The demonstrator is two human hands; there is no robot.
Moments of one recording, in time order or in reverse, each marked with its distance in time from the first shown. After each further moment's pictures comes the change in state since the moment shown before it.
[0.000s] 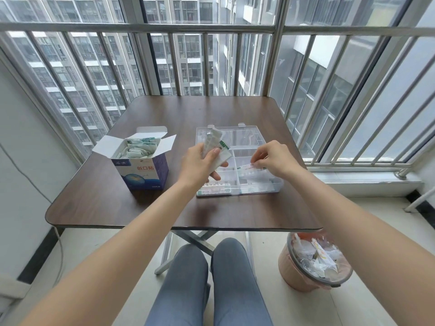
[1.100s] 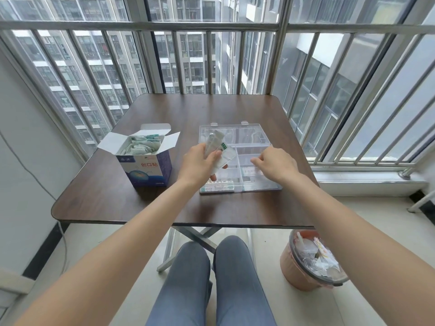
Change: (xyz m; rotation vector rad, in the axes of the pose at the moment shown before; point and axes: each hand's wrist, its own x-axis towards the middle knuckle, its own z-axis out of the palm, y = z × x) left_hand 0.001 -0.007 -0.007 0.219 0.008 0.040; right_hand -0.016 -0.019 0.014 -0.292 0.011 0.195
